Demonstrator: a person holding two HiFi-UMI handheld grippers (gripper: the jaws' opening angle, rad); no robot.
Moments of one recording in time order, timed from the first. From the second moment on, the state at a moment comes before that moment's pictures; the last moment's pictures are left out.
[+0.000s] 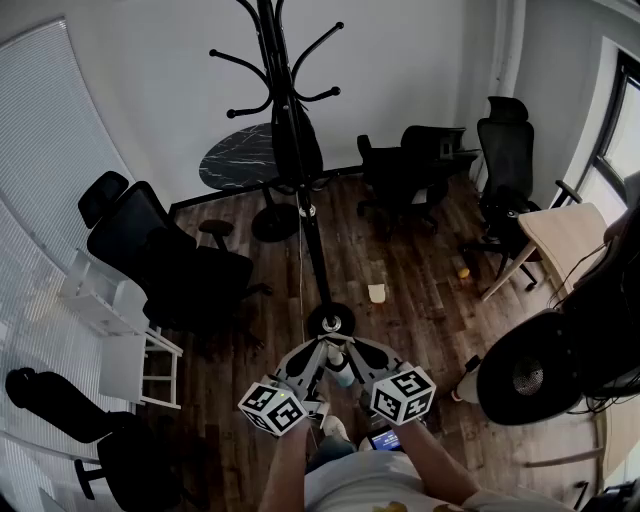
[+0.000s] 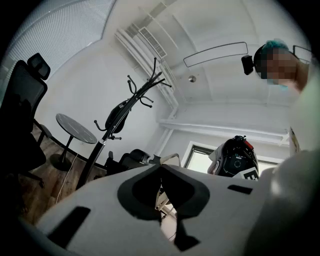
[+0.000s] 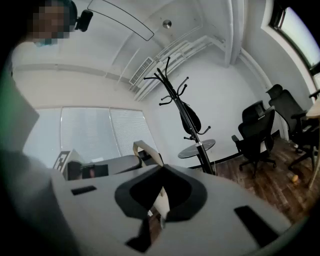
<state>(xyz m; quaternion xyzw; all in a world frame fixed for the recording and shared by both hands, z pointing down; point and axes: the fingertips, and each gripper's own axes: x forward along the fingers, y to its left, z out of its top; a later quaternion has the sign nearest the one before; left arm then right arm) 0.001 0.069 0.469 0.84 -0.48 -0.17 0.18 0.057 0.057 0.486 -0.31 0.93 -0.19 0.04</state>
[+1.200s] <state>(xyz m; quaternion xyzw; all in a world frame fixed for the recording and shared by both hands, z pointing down) -0.027 -0.017 0.468 0.84 -0.46 -0.19 0.20 0.020 -0.028 0.487 -0.30 0.93 -0.20 0.03</state>
